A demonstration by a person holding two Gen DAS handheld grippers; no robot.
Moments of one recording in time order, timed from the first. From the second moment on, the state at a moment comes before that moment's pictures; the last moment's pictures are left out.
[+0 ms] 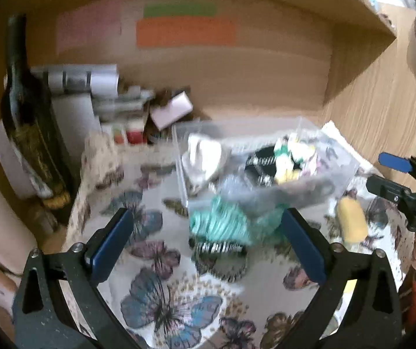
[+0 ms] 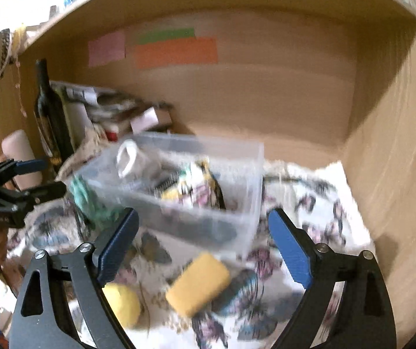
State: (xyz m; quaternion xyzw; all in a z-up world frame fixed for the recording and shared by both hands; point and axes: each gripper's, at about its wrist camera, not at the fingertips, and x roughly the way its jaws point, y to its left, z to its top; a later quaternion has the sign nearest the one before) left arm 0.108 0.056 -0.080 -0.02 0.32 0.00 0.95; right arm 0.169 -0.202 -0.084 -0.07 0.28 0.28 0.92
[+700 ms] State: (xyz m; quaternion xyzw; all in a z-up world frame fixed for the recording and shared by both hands) left arm 0.106 0.057 -0.113 -0.04 0.35 -0.04 0.94; right arm 0.169 -0.204 -0.131 -0.06 0.35 0.29 0.89
